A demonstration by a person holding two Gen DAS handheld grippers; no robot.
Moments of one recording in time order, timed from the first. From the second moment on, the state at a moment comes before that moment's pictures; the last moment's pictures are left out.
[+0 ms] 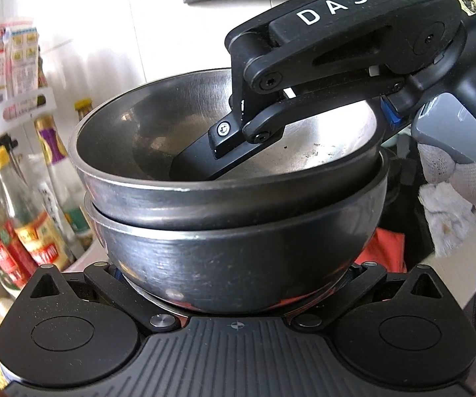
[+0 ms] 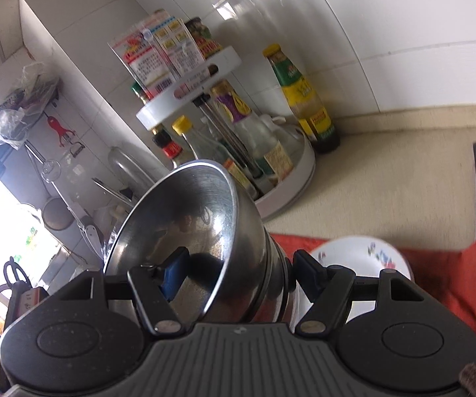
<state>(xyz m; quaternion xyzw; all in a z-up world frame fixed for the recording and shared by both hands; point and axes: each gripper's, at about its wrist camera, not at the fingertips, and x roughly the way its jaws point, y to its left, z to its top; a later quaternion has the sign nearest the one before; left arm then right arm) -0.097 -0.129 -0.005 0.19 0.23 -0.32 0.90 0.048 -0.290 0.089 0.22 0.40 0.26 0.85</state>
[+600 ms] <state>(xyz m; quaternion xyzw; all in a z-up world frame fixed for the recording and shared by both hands) -0.006 -0.132 -0.055 0.18 0.28 -0.31 0.89 0.072 -0.291 0.025 0.23 0.43 0.24 0.84</state>
